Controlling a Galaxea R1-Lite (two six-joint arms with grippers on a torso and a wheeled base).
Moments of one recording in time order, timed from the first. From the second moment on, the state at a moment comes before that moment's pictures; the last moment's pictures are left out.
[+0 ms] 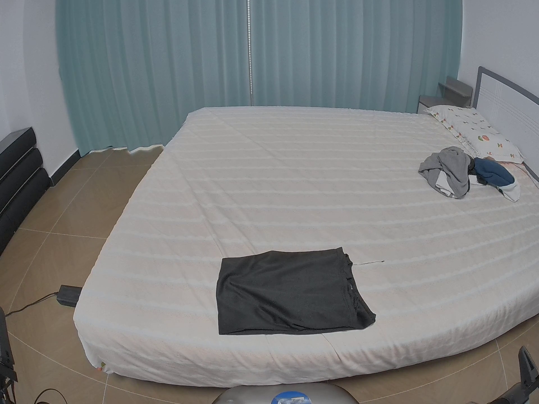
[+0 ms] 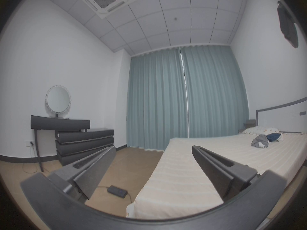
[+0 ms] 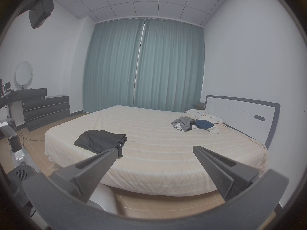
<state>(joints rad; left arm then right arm) 0.00 0.01 -0.13 -0.17 0.30 0.06 -0.01 0.01 -0.37 0.43 -0.02 -0.14</state>
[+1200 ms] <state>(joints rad) 0.00 0.01 -0.02 -0.06 0.16 0.05 -0.01 0.01 -0.02 -0.07 -0.02 -0.09</state>
